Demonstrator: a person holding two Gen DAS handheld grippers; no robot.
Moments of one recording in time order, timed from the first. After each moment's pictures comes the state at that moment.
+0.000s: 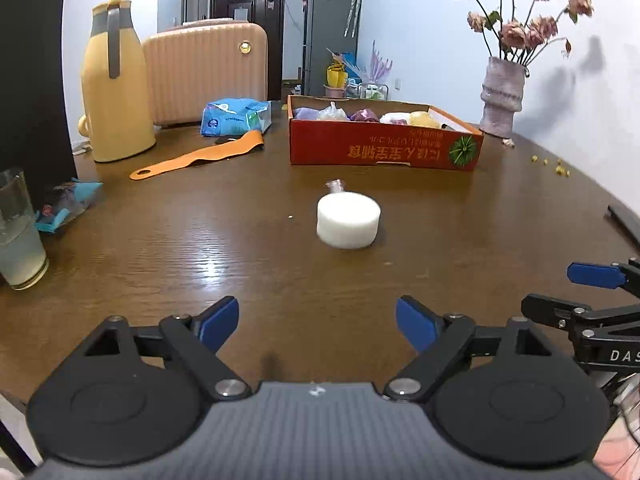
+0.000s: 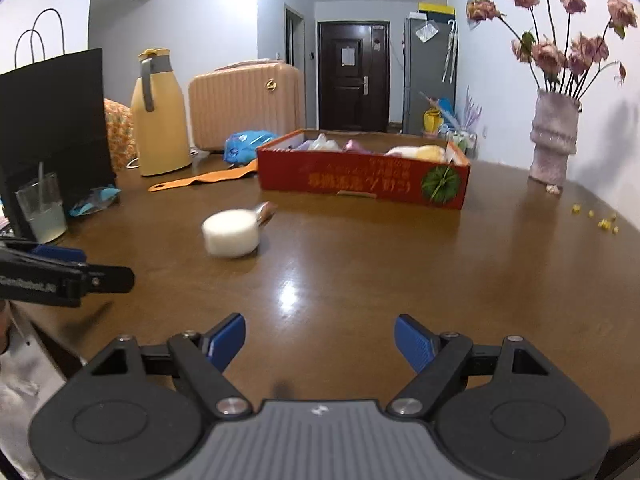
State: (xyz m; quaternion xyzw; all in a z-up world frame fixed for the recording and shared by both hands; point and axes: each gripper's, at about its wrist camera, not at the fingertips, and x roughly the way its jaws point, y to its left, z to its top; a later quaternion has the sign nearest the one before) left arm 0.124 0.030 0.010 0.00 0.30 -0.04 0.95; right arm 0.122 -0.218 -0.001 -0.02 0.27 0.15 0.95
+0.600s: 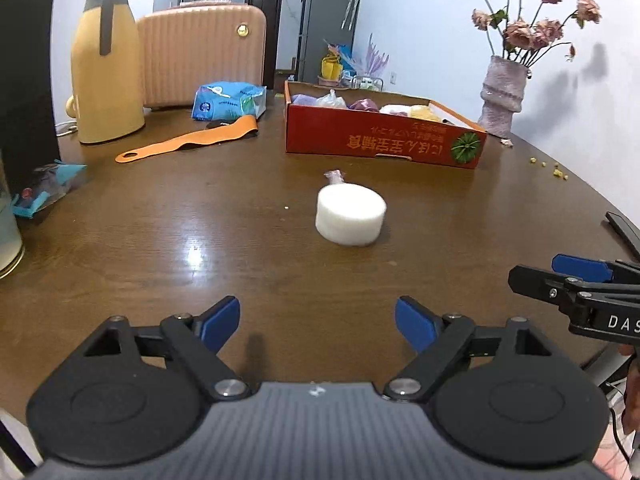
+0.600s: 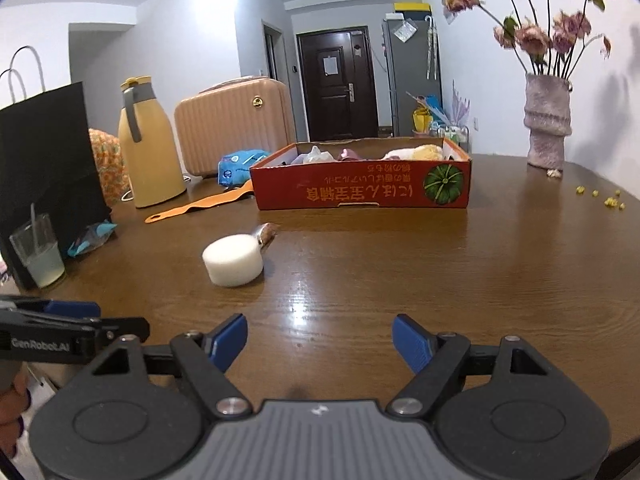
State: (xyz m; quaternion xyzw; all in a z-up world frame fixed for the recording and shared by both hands) left arm 0.157 0.042 -0.003 -0.03 0.32 -0.06 0.94; right arm 0.150 -0.212 -0.003 0.04 0.26 0.14 0.95
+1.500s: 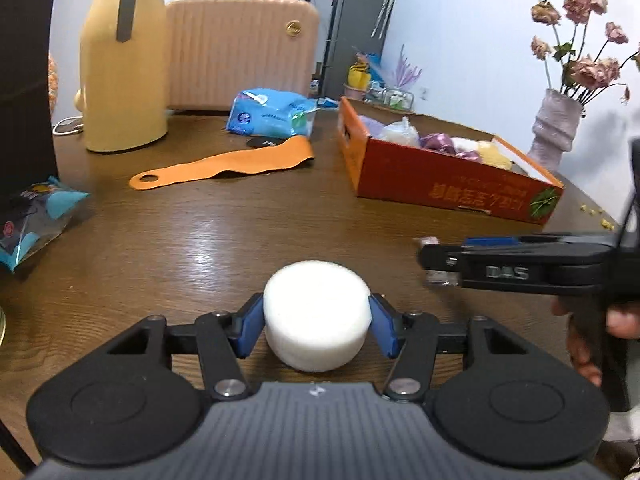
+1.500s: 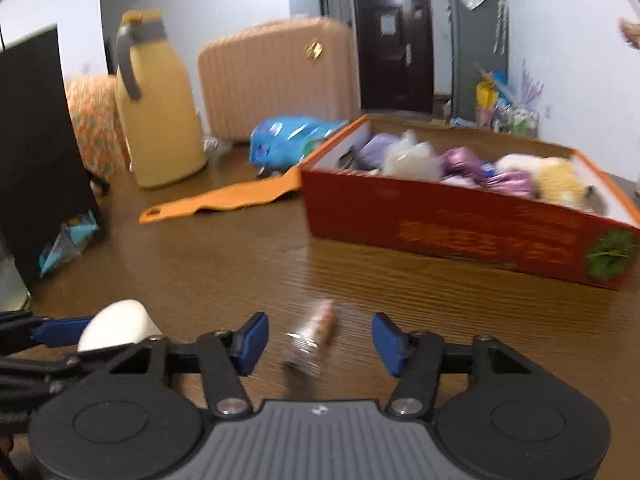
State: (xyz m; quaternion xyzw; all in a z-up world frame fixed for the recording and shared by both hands) left arm 0.263 0.103 -0.010 -0.06 0.32 -0.03 0.95; right arm 0.349 -0.093 -0.007 -0.02 0.33 0.21 0.92
